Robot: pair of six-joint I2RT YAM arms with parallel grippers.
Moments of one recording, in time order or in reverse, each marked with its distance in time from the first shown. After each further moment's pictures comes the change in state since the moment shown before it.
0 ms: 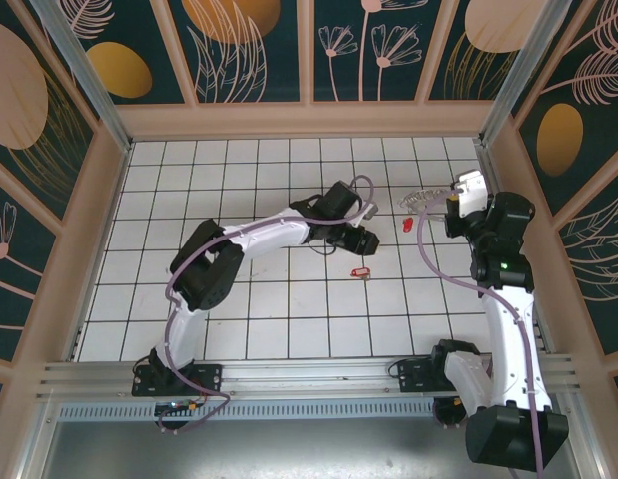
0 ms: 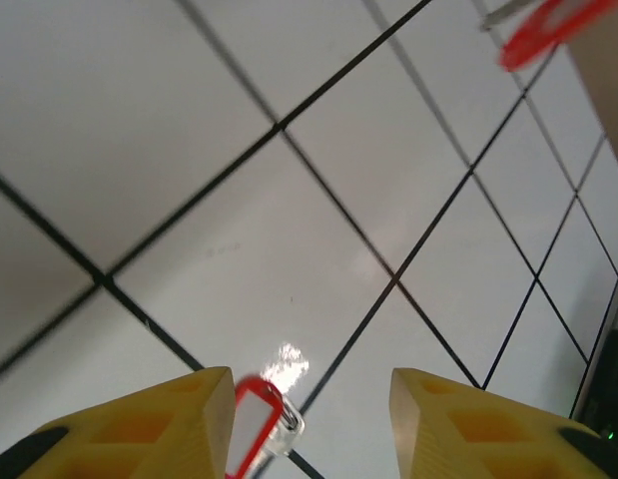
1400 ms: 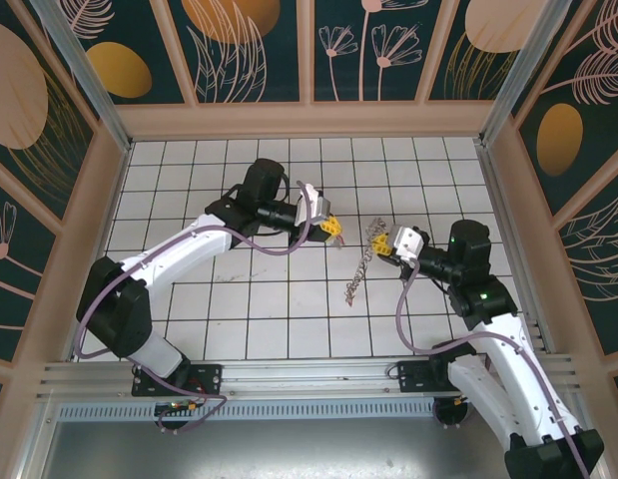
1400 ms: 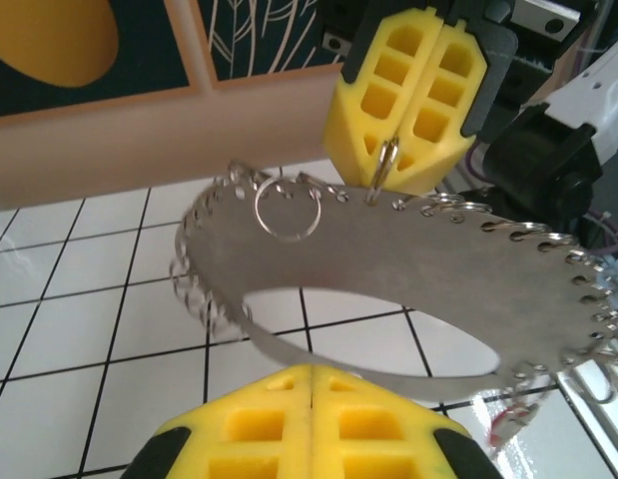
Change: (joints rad) left arm 0.215 -0.566 -0.410 0.235 0.539 1.005; right arm 0.406 -0.179 -0.168 0.006 -0.496 -0.259
